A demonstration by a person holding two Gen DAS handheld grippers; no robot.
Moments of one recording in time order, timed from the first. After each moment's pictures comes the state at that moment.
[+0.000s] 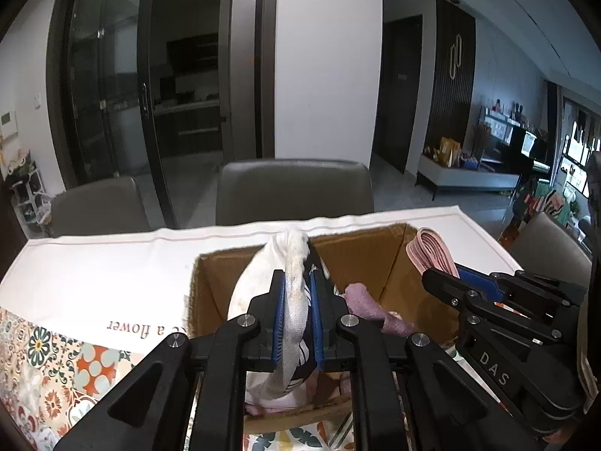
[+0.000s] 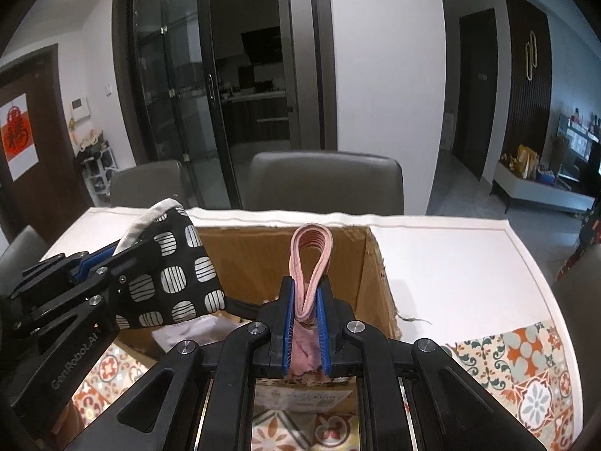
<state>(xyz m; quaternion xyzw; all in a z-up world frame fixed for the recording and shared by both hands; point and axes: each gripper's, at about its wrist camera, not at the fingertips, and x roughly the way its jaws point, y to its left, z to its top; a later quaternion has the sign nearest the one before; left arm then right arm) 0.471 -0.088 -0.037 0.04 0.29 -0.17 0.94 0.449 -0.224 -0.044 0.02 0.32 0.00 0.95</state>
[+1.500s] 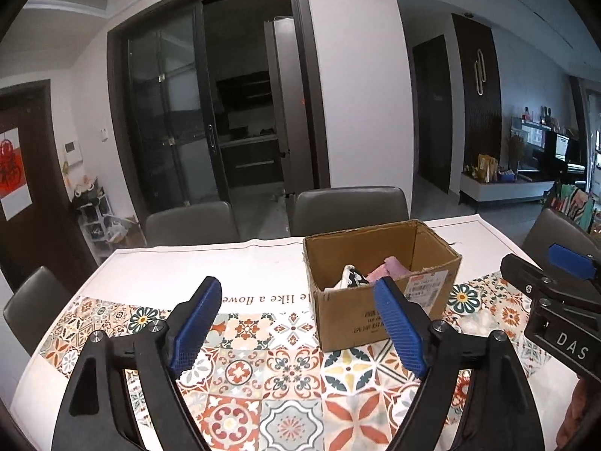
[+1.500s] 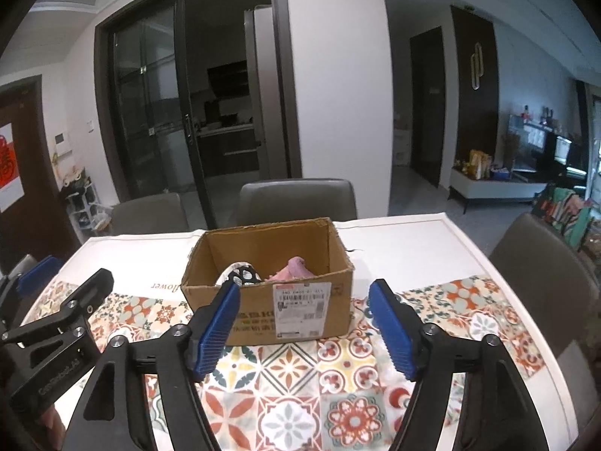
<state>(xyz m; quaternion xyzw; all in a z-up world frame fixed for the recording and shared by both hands) 0.291 -0.002 0.031 0.08 0.22 -0.07 0.97 0.275 -0.188 0.024 0.05 0.26 -0.09 0.96</state>
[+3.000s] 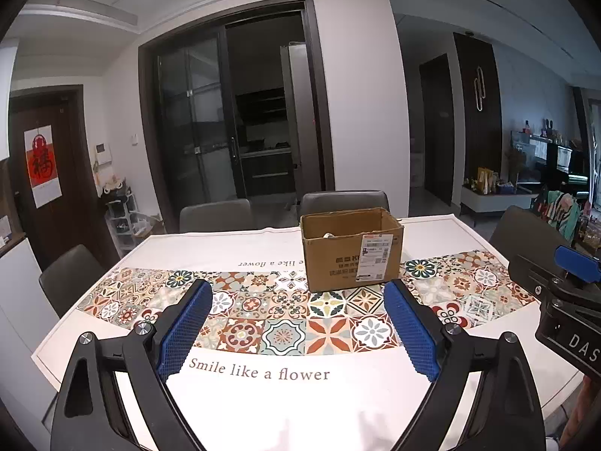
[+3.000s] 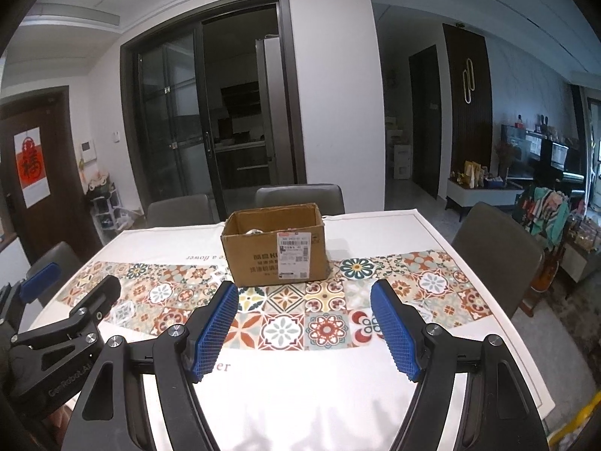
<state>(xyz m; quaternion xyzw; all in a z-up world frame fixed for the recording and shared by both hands) 0.065 -0.009 0.048 0.06 0.19 -0.04 0.98 0.051 -0.196 0.051 0.04 0.23 -0.06 0.97</state>
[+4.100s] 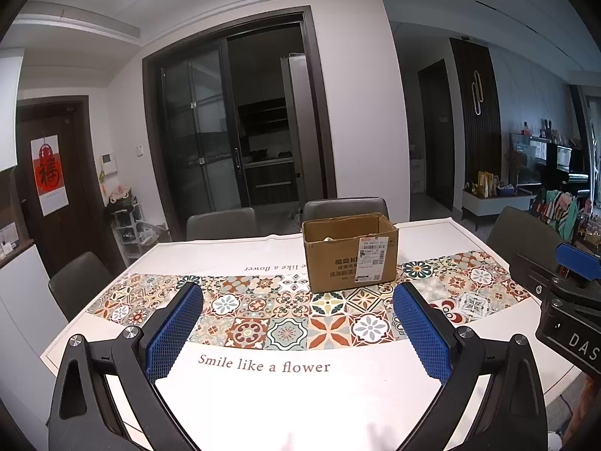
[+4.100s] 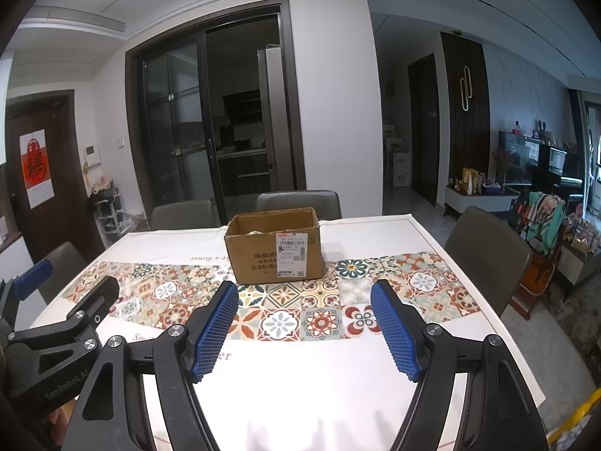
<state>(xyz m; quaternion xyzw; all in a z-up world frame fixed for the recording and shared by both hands) 0.031 -0.015 0.052 0.07 0.17 -0.04 0.98 0.018 -0.198 0.057 0.04 0.21 -0.06 0.97</state>
